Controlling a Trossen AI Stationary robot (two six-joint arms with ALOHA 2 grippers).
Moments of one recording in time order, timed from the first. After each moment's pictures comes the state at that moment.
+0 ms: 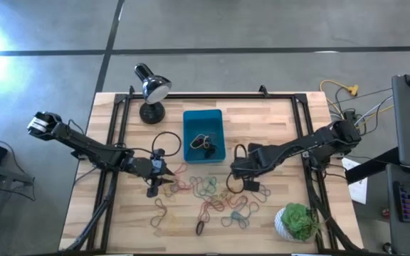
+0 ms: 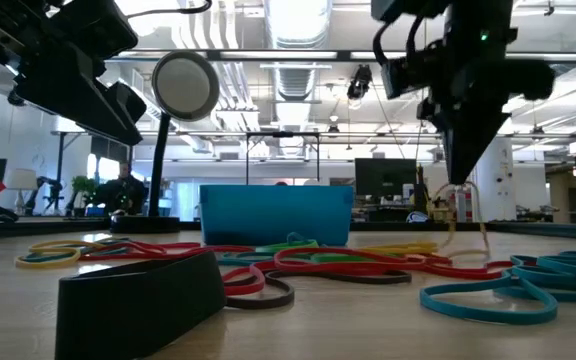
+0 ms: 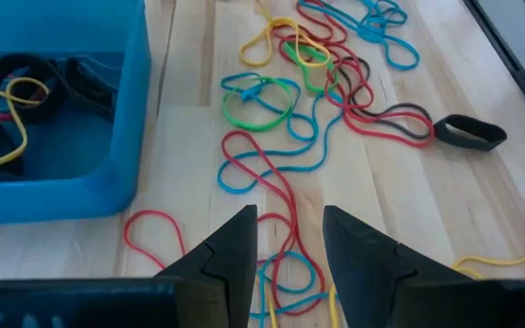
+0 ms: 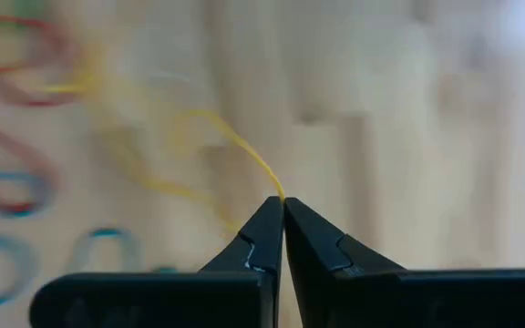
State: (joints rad) left arm -0.35 1.03 0.47 -0.08 -0.16 -0.27; right arm 0.24 1.67 1.16 -0.99 0.18 0.42
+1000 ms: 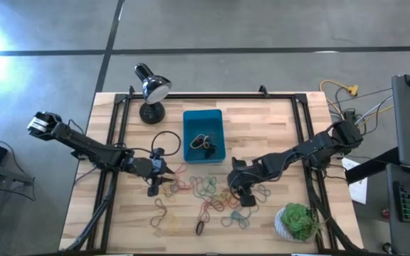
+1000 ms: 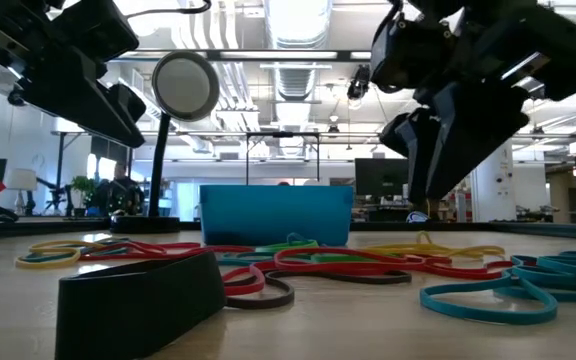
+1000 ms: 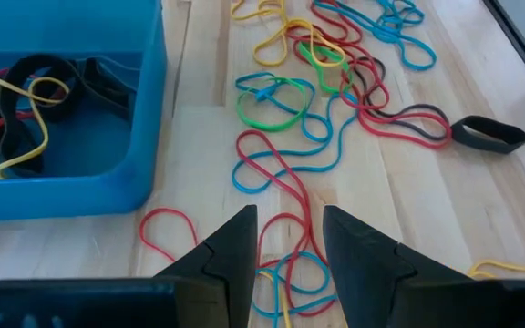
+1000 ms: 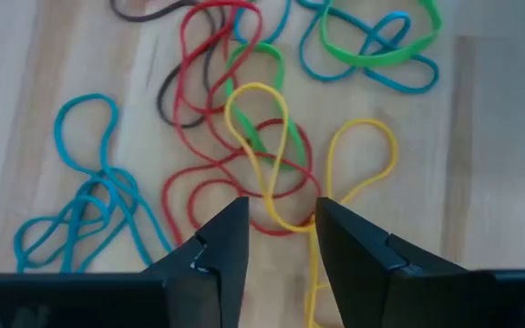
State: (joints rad) left arm -0.35 1.03 0.47 -0.09 -0.19 -0.27; right arm 0.29 1.66 0.93 -0.32 -0.06 0.22
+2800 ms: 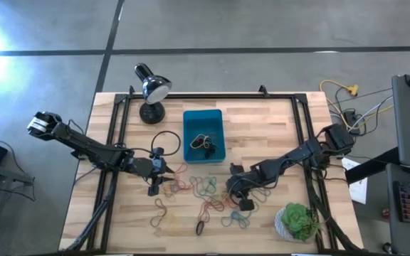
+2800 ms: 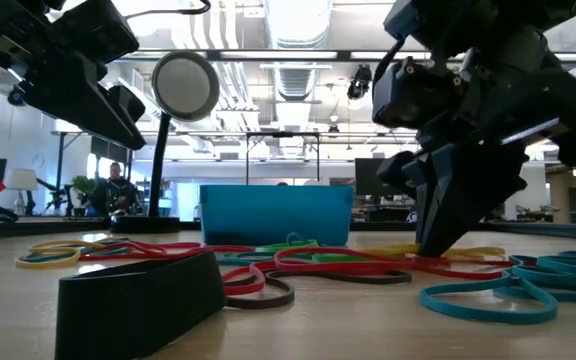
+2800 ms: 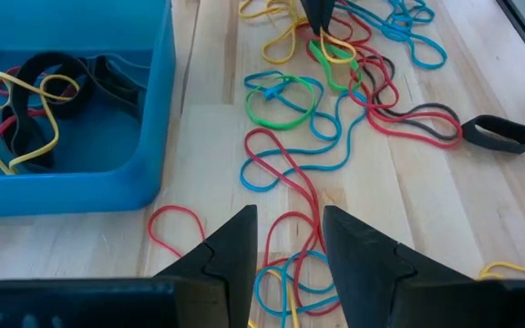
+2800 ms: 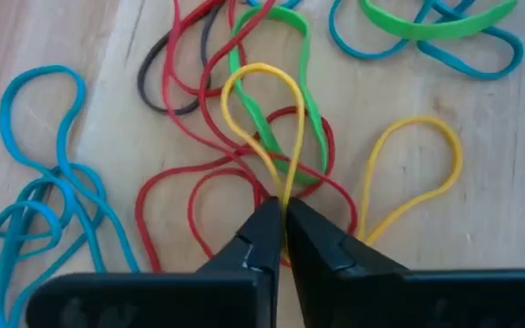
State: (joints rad) left arm -0.35 1.03 0.47 -0.09 -0.21 -0.27; right arm 0.32 1.76 0.86 -0.11 -0.05 0.20
